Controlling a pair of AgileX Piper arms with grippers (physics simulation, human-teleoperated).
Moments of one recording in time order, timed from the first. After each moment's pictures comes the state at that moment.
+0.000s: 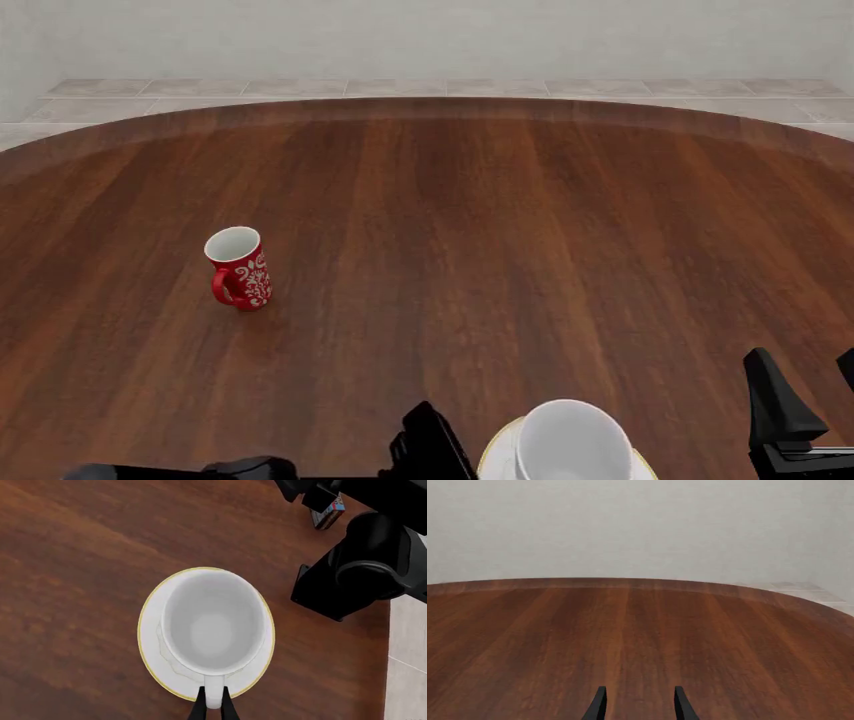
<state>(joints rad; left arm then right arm) -1.27 1.51 -0.60 -0.15 -0.16 0.00 0.01 -0.01 0.00 0.00</state>
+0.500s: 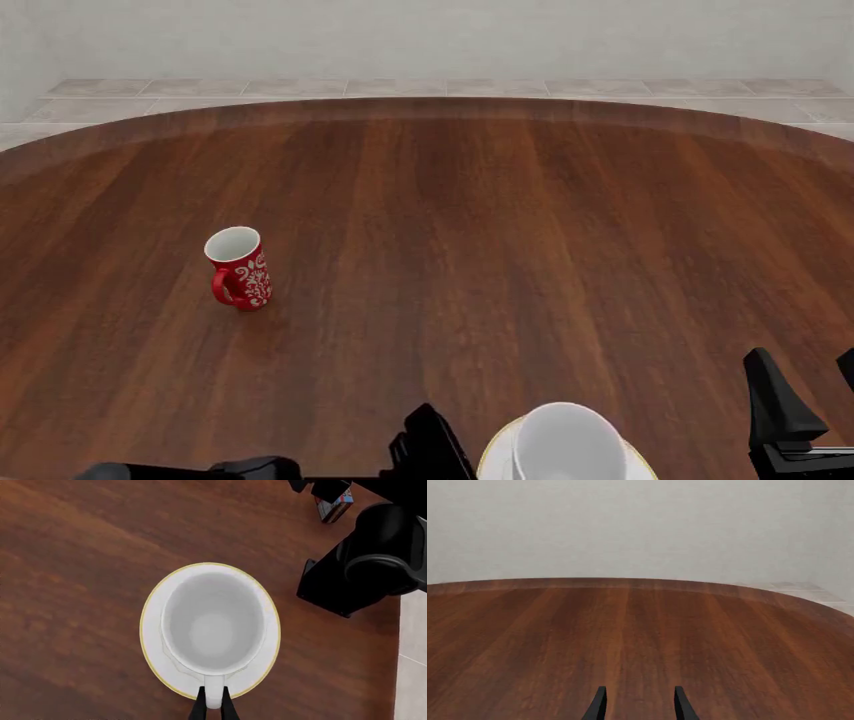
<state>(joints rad) -1.26 1.53 -0.60 -0.15 -0.15 0.00 0.01 -0.01 0.00 0.00</state>
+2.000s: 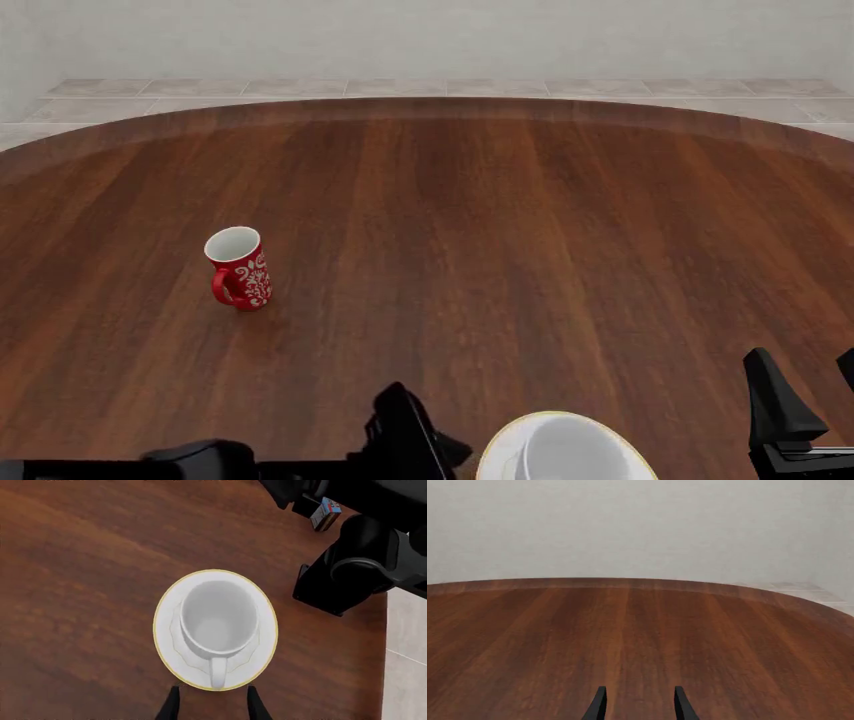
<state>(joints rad) -1.24 1.38 -0.59 -0.04 -0.10 0.00 0.01 -0.01 0.00 0.00</state>
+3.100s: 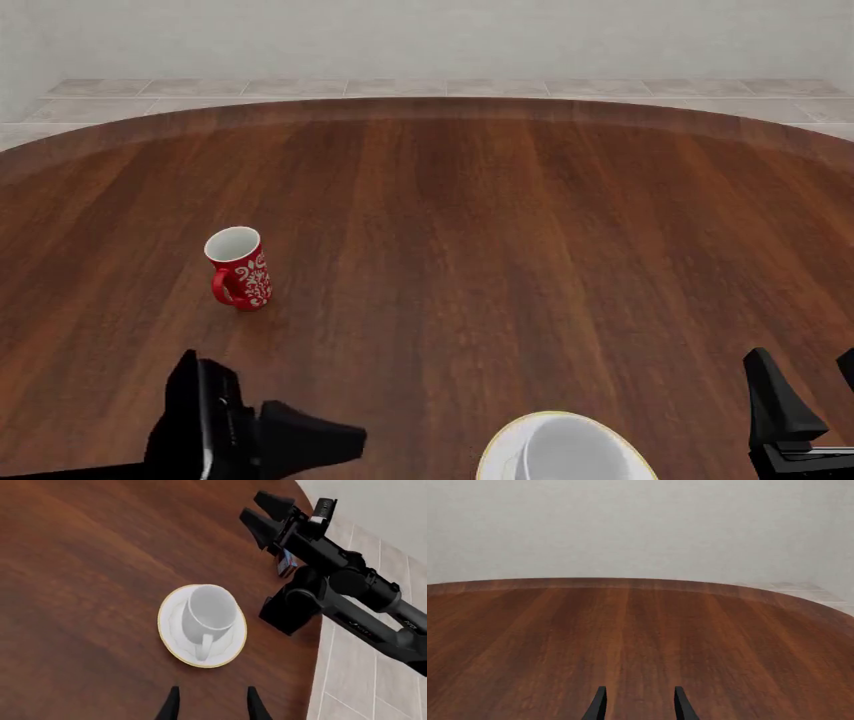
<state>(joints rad) -1.23 0.81 -0.50 0.23 -0.32 0.00 0.01 -0.01 0.00 0.00</state>
